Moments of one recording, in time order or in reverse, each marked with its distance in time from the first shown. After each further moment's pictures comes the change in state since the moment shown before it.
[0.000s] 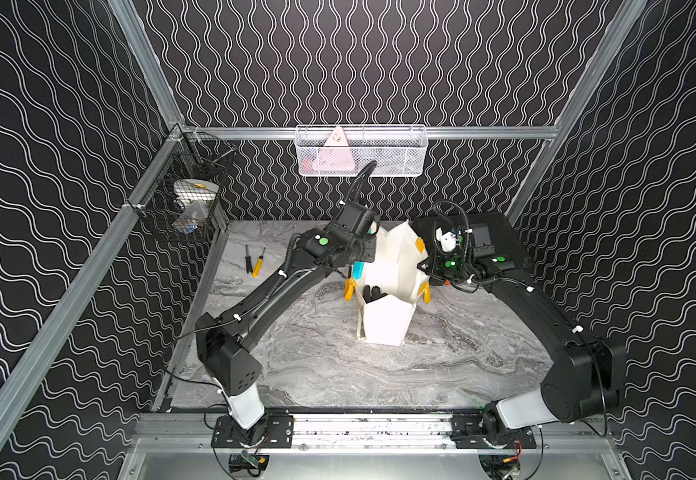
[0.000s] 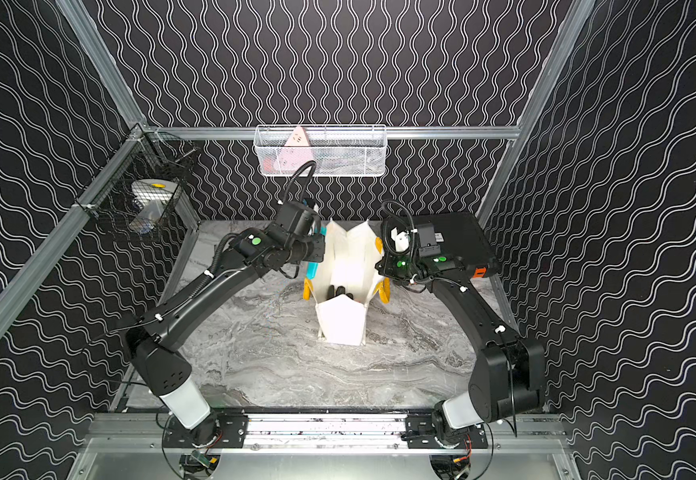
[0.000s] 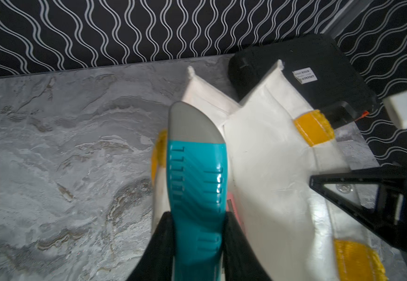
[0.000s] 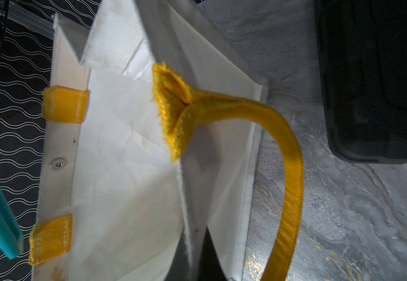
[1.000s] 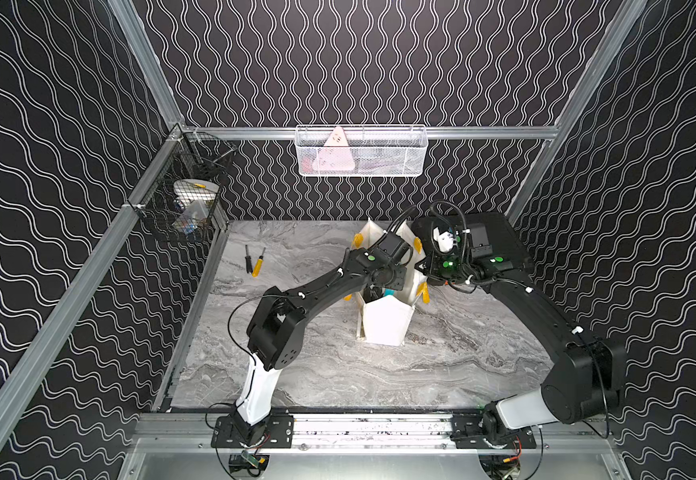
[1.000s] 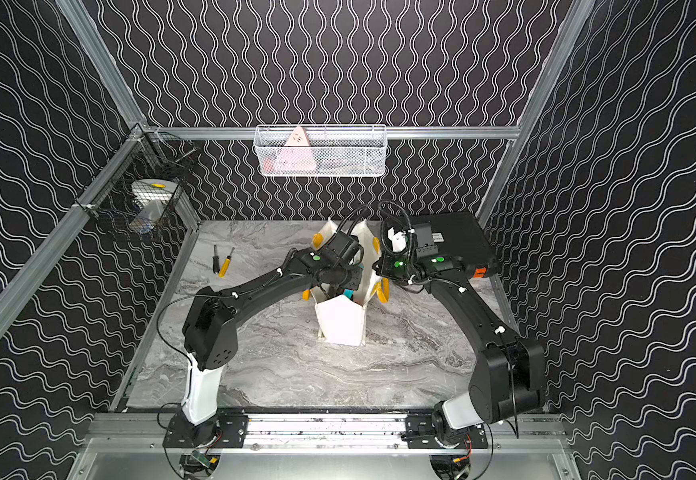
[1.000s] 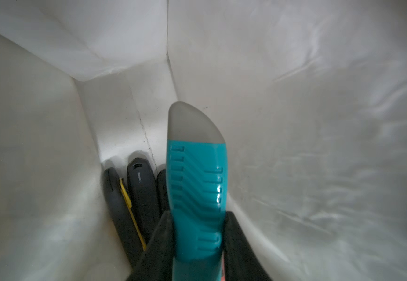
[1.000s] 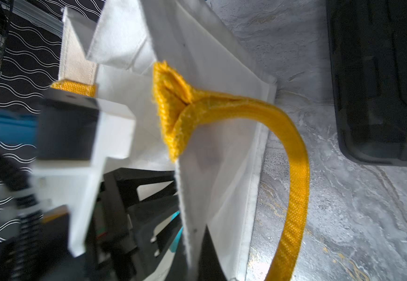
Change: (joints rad) left arm -0.075 0.316 -0.050 0.142 0.163 -0.031; right arm 0.023 -0.004 0.006 0.000 0.004 0.000
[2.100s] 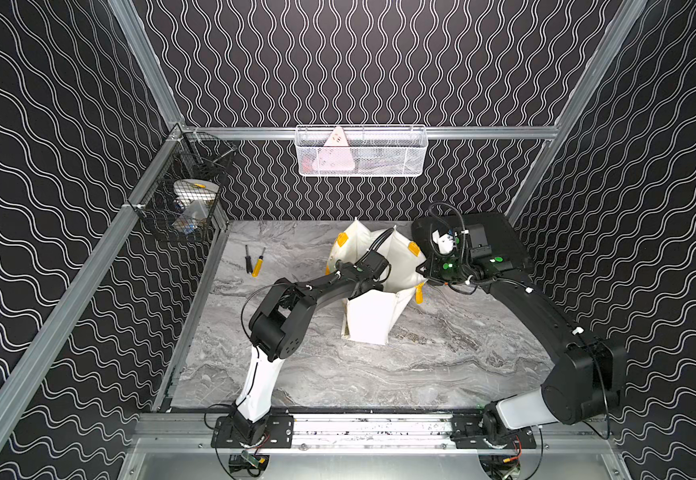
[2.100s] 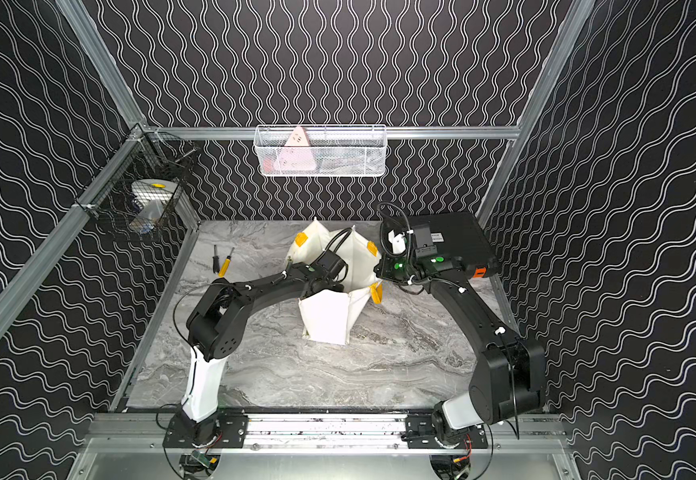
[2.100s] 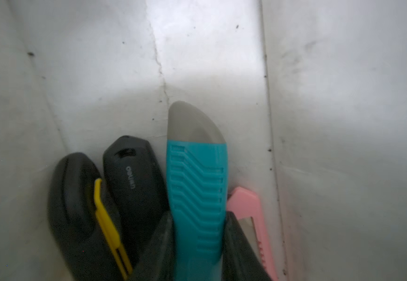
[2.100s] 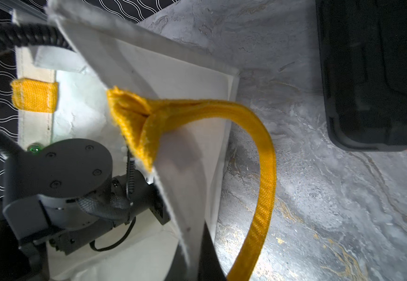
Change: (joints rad) left arm 0.105 0.046 -0.250 0.081 -0.023 0.034; right arm 0.002 -0.004 0.003 -0.050 0.037 -0.004
